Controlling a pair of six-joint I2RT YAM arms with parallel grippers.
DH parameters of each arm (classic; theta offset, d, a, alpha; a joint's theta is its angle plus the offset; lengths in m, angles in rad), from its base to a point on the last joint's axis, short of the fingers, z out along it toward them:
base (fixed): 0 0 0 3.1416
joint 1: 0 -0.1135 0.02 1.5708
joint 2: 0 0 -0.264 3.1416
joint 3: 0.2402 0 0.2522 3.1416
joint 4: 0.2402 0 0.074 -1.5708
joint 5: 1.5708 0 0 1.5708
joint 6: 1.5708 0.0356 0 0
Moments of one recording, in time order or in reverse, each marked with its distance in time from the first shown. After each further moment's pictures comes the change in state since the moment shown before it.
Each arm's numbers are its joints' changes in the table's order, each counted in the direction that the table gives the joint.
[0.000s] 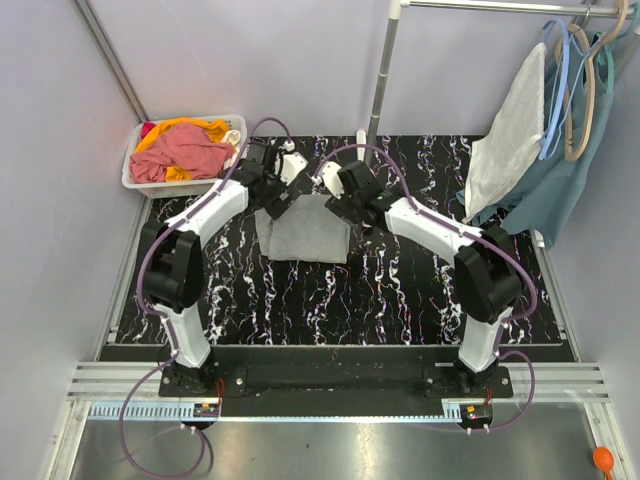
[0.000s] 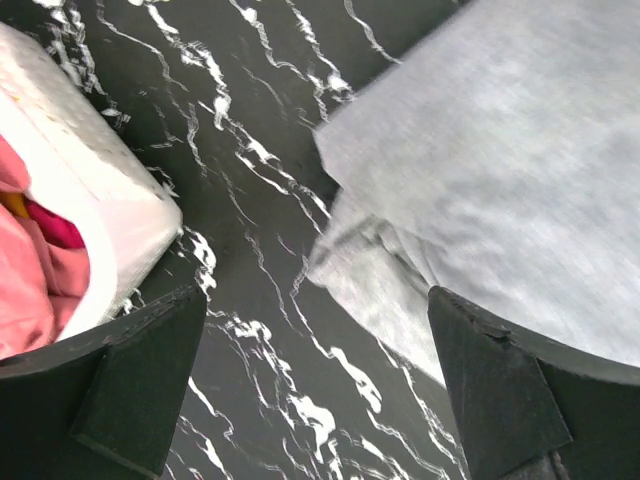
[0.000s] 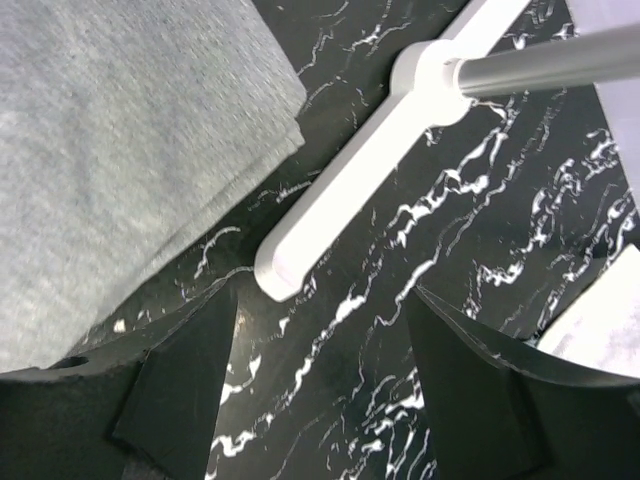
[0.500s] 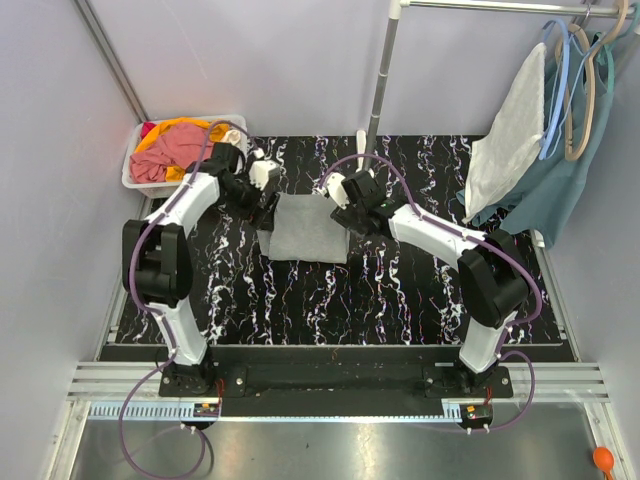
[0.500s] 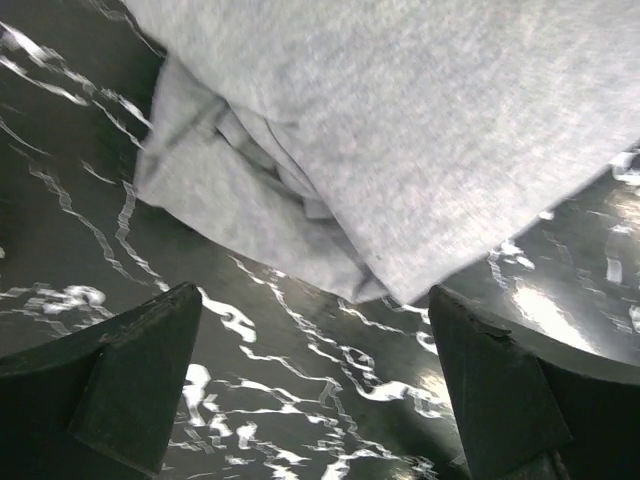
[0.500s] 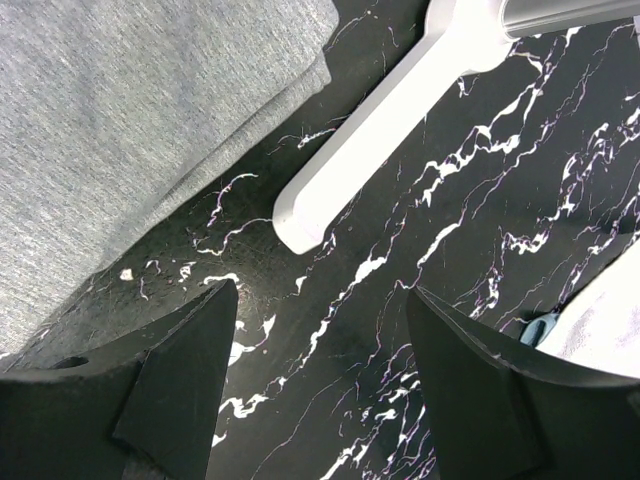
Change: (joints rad) left arm -0.188 -0.027 0.005 0.300 0.509 -0.027; right arm 0.000 -0.071 -0.111 0.014 -0.001 0.006
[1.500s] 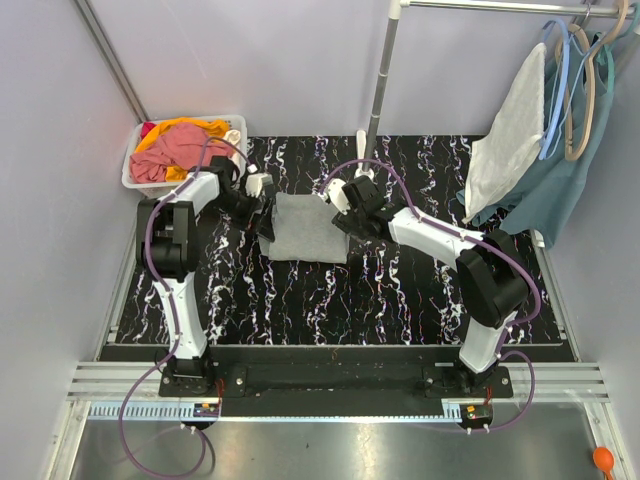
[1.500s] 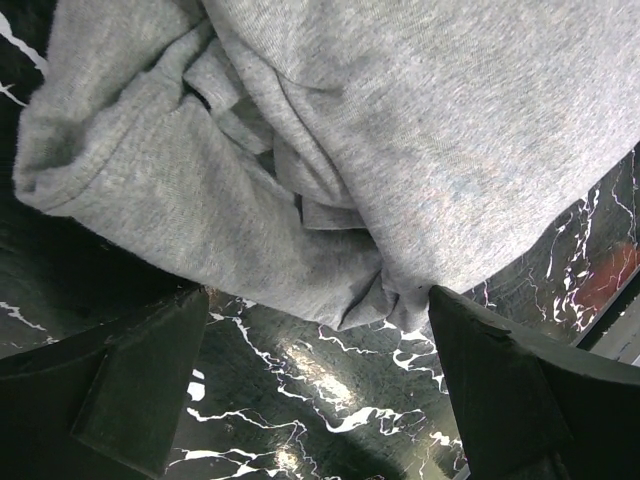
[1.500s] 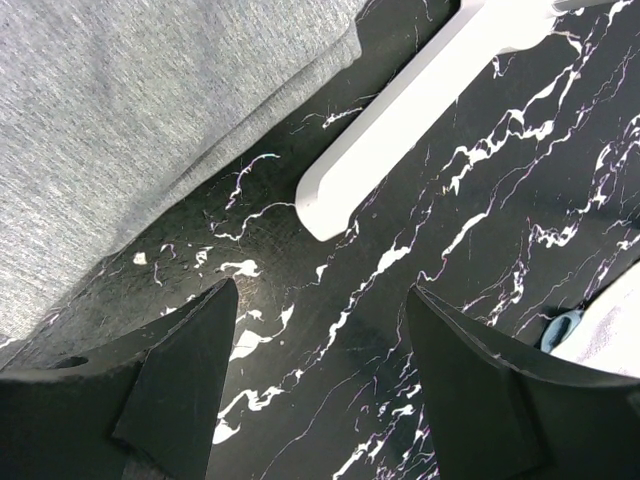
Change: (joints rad) left arm -0.111 0.263 0.085 0.100 0.239 -0.060; right arm -0.001 0.000 -0.040 -0.005 -0.016 0.010
